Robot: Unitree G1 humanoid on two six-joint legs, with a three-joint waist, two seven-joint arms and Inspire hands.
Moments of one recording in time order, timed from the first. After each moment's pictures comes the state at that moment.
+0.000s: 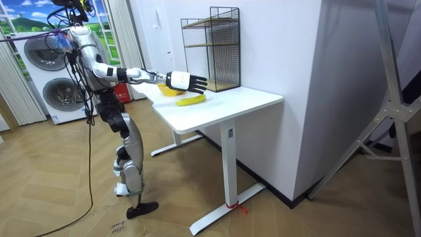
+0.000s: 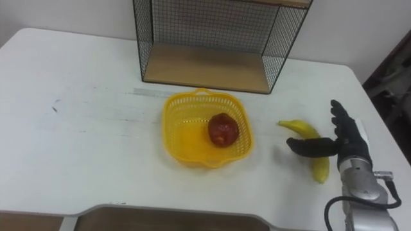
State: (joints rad) left arm 0.32 0.23 0.13 0.96 0.44 0.18 0.03; right arm -0.06 -0.42 -0.22 0.46 -0.05 0.12 0.02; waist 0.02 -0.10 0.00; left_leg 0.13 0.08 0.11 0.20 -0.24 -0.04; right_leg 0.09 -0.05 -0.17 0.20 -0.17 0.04
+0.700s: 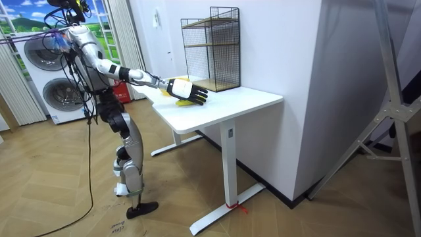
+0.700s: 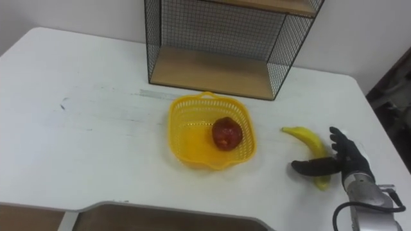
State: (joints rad) left arm 0.32 0.23 0.18 0.97 0.44 0.17 0.03; right arm -0.12 -0.46 -0.22 0.72 -0.05 0.07 0.09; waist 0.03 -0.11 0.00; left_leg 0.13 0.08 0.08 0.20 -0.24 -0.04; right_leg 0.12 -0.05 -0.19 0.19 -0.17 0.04
